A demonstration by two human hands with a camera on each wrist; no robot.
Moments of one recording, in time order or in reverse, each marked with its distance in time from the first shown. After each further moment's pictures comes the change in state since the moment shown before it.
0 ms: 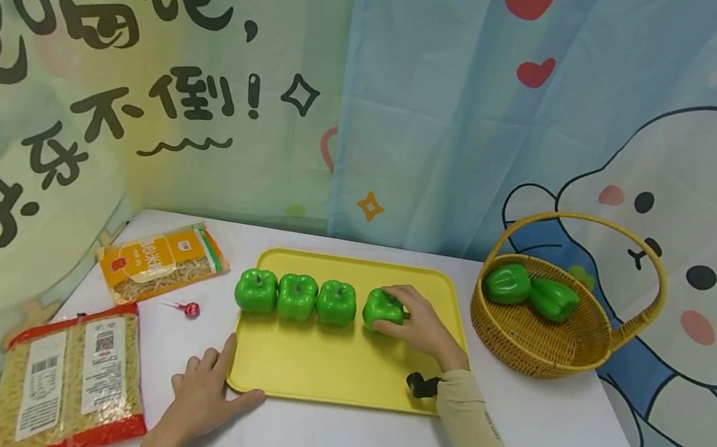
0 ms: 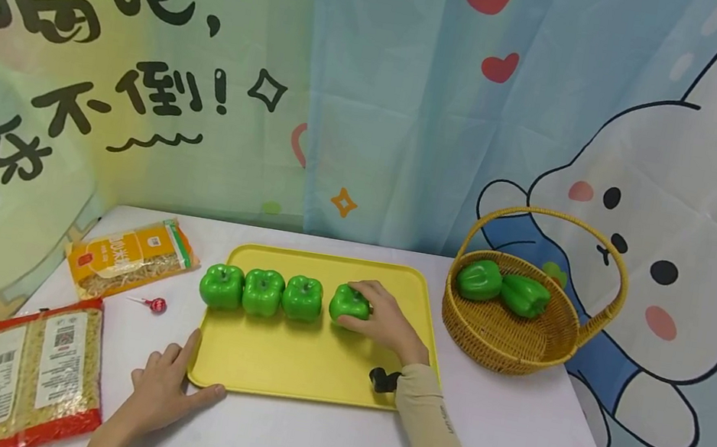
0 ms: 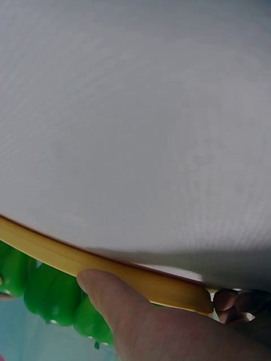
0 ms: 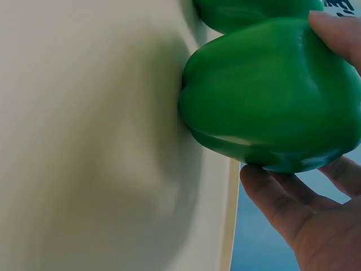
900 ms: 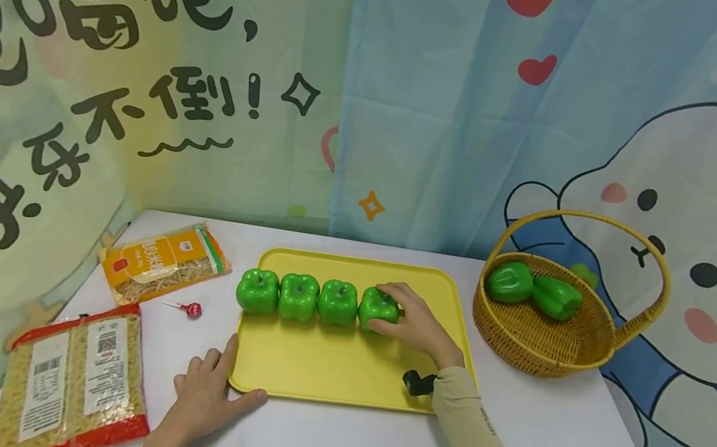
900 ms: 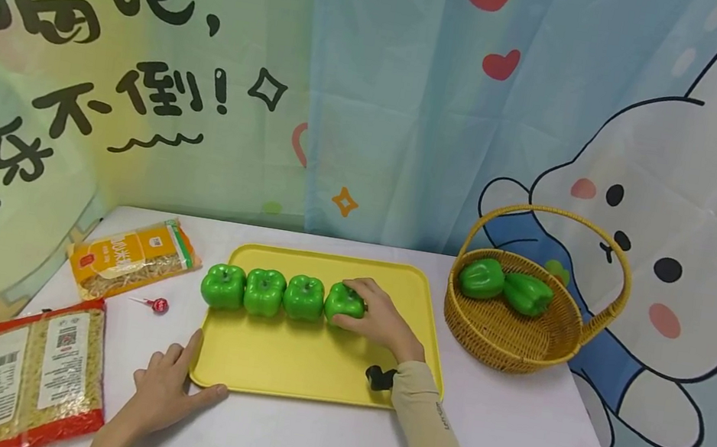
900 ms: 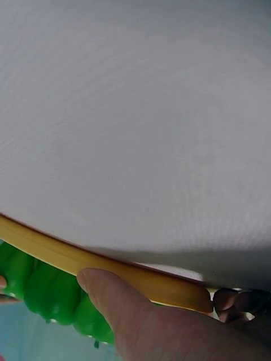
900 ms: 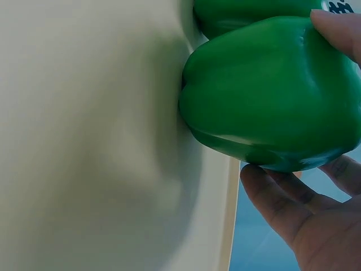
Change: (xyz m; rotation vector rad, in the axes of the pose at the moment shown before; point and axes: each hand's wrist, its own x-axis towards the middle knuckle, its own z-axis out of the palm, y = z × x) left_hand 0.001 -0.001 0.001 0.005 -0.003 -0.003; right_hand 0.006 -0.004 0.008 -0.052 -0.003 -0.030
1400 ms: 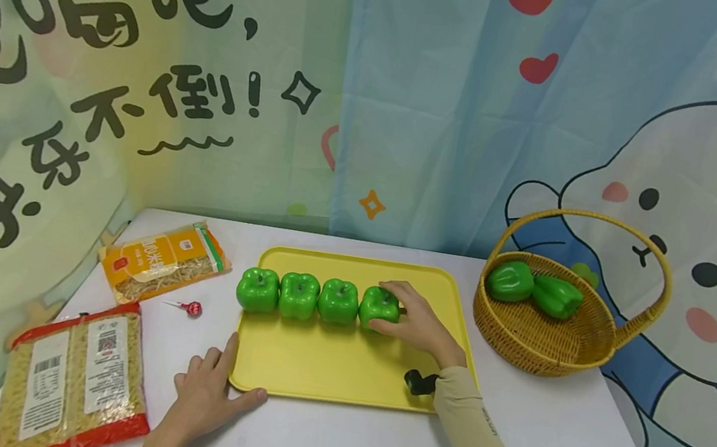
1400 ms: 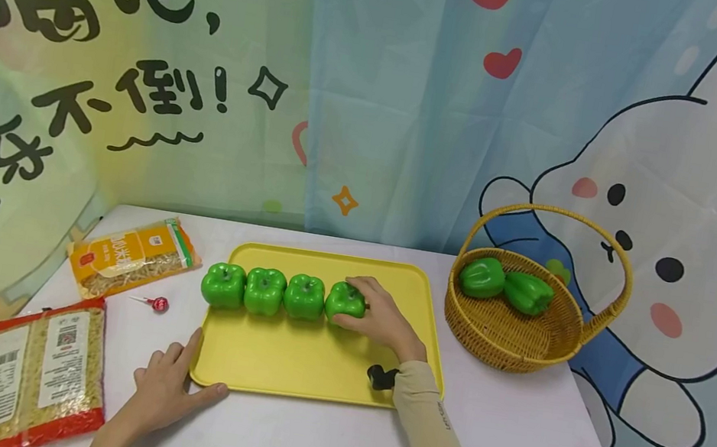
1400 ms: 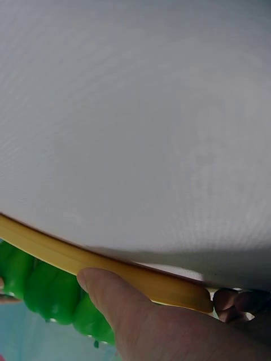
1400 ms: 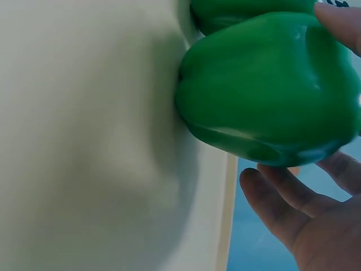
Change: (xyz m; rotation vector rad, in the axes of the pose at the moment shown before) left_hand 0.000 0.000 0.000 0.003 0.002 -0.001; right_hand -0.002 -0.001 -0.004 0.037 -0.006 0.035
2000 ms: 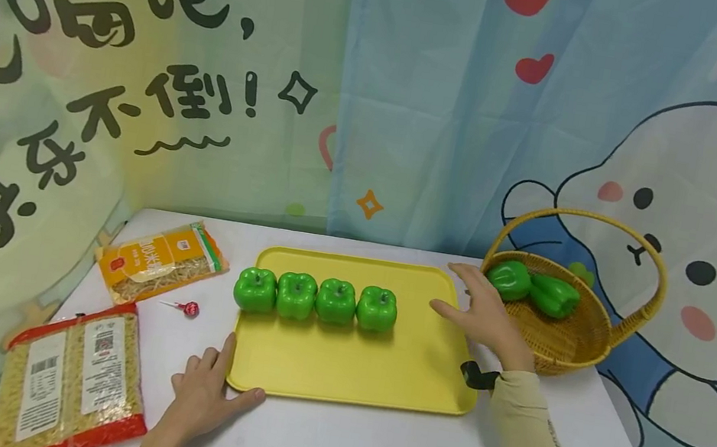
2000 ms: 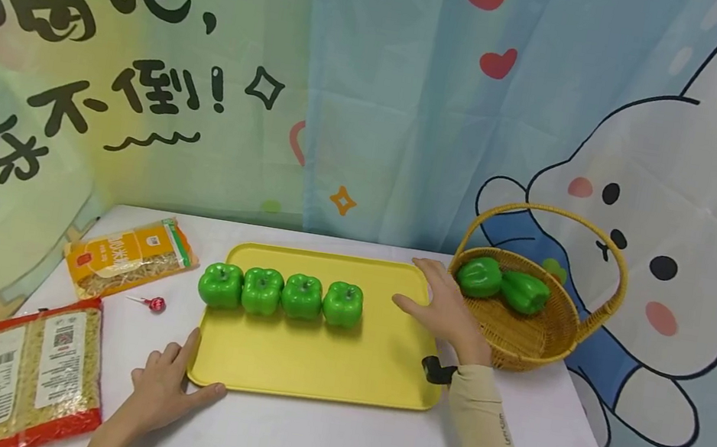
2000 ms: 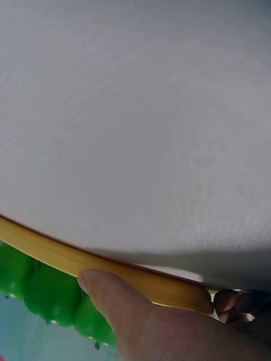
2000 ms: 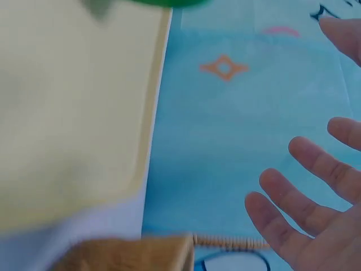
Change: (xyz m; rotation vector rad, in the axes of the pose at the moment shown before) left_hand 0.000 -0.001 0.000 -0.005 -0.014 -0.002; right_hand -0.043 0.006 -0.090 -0.205 0.147 0.093
